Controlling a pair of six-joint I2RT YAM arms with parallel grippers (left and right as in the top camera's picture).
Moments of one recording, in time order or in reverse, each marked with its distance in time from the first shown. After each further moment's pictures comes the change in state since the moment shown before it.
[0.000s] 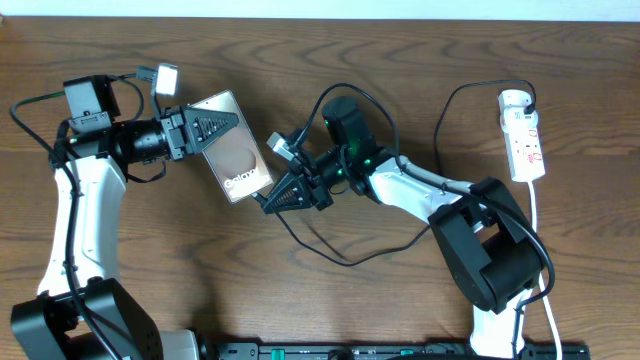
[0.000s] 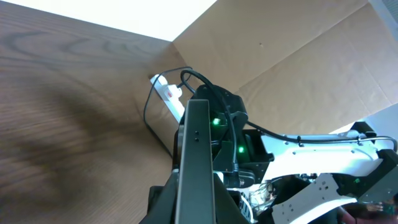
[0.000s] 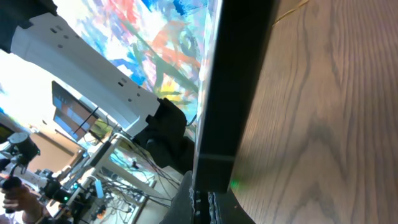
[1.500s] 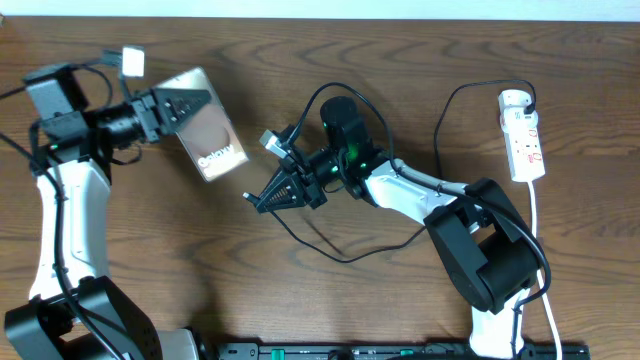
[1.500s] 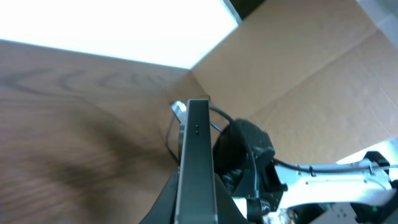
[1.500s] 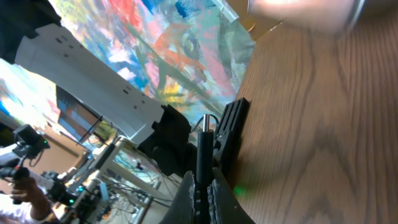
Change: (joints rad) left arm 0.093 0.000 -0.001 0.361 -0.013 -0.312; right arm 0.017 0.009 -0.006 0.183 0.008 0.198
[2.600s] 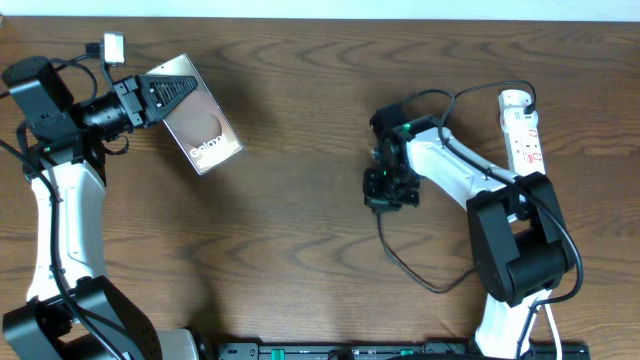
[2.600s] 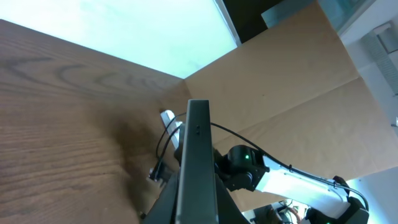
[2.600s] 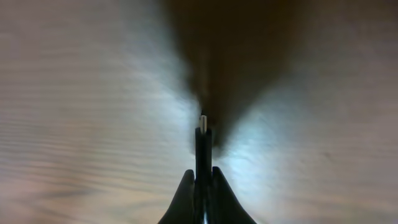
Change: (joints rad) left arm 0.026 0.000 0.000 0.187 0.000 -0.369; right arm -0.202 -0.042 0.122 -1.495 1.287 0.082
